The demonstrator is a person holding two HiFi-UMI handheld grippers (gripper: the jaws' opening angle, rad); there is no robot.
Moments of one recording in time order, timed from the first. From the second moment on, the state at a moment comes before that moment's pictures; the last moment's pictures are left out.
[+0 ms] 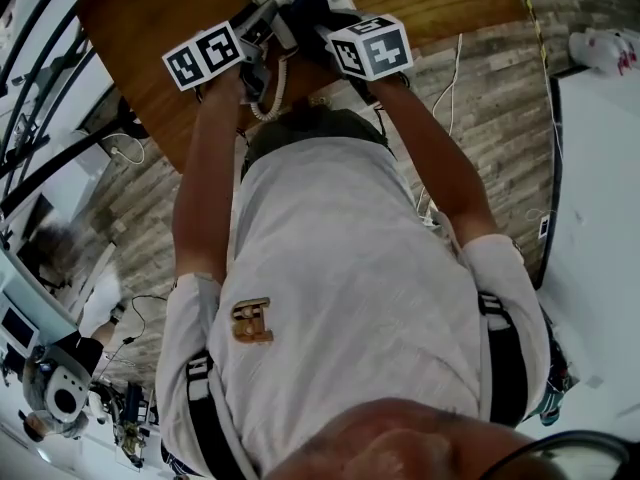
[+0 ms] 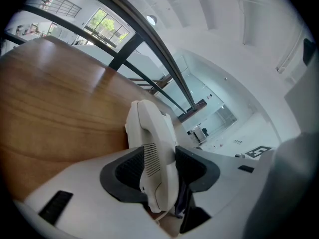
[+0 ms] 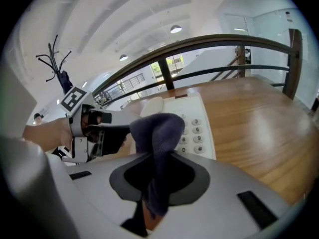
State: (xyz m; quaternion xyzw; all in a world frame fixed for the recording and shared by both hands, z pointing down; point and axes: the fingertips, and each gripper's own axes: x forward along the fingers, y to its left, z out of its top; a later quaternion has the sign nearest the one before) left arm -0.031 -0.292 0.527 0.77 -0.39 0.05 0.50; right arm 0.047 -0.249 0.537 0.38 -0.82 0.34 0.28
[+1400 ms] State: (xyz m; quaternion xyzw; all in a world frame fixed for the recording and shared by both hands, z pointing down) left arm -0.045 -0.296 0.445 0.83 -0.40 -0.01 0.40; right arm 0.104 -0.286 0.401 0.42 -0.86 0.24 0.15
